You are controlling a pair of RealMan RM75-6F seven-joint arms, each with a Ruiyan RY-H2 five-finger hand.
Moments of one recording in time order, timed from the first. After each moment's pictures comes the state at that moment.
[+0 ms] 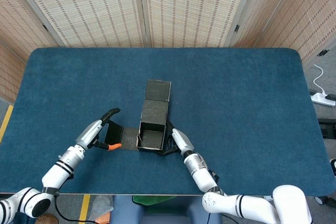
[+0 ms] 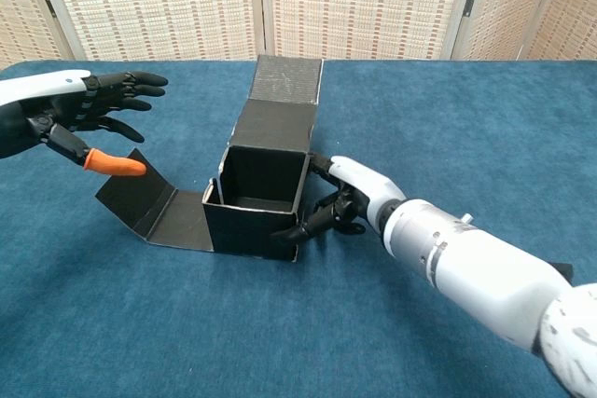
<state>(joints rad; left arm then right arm) -0.60 -1.31 -0.14 -1.58 1.36 0.91 -0.58 0.71 -1.98 0.29 -1.30 -0.94 0.87 0.15</state>
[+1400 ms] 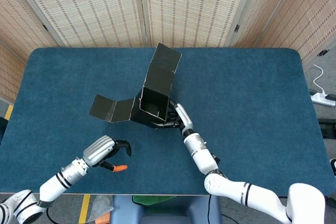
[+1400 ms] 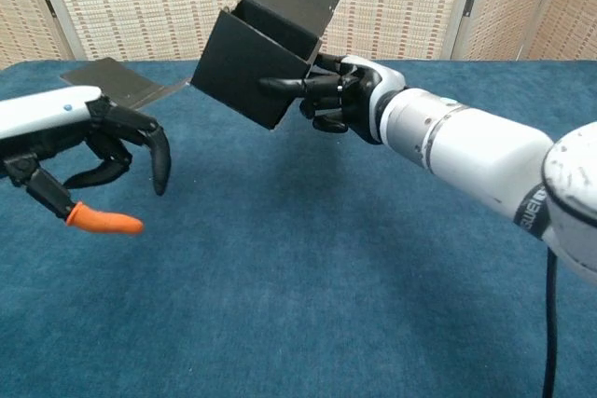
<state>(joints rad) -0.61 -1.35 0.03 -1.47 1.80 1.13 -0.62 0.70 -1.88 0.60 -1.46 -0.91 0.74 0.49</state>
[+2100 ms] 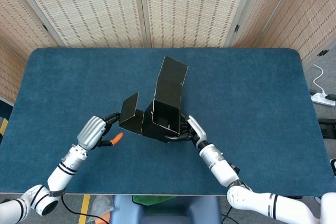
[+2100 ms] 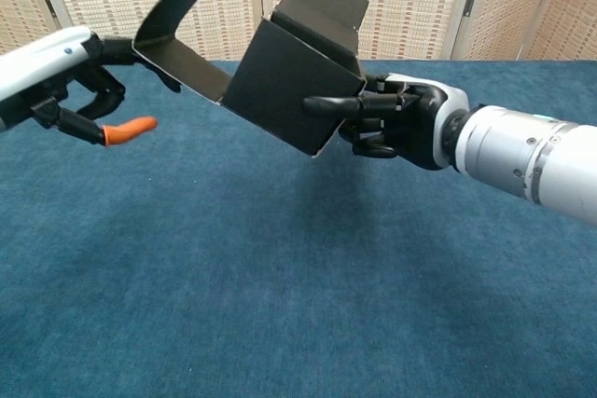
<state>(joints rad) -0.58 -1.50 -0.09 -1.29 1.65 1.32 -0.42 0.56 -1.68 0.47 -1.67 -1.00 0.70 0.61</state>
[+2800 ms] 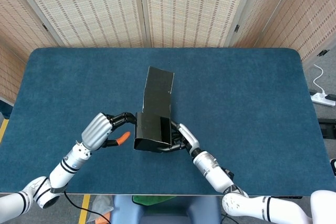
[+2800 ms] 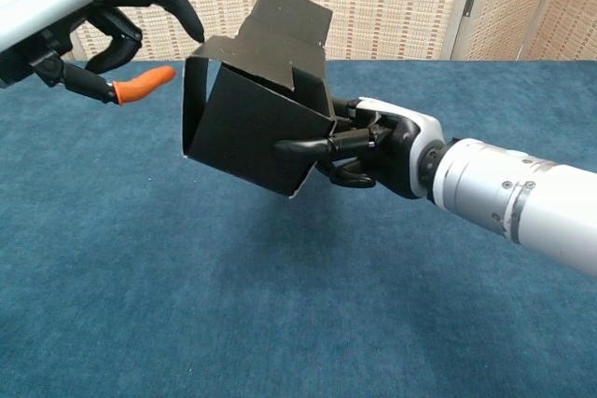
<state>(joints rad) -0.65 -1.49 -0.10 -1.27 1.78 1.43 -0.37 0.58 -1.73 0.38 -1.63 -1.10 0.74 0.61</state>
